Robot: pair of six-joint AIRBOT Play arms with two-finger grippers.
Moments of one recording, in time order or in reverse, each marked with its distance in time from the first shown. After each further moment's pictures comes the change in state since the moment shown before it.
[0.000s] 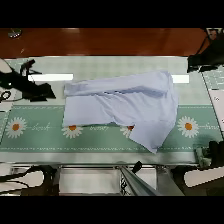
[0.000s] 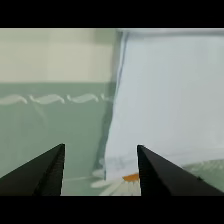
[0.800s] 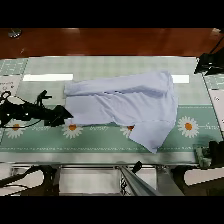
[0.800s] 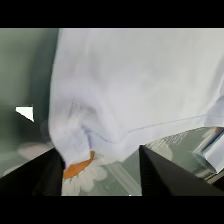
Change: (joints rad) left arm 0.005 0.050 -0.460 -0.380 0.205 0.122; right arm -0.104 0.020 0.000 0.156 0.053 -0.012
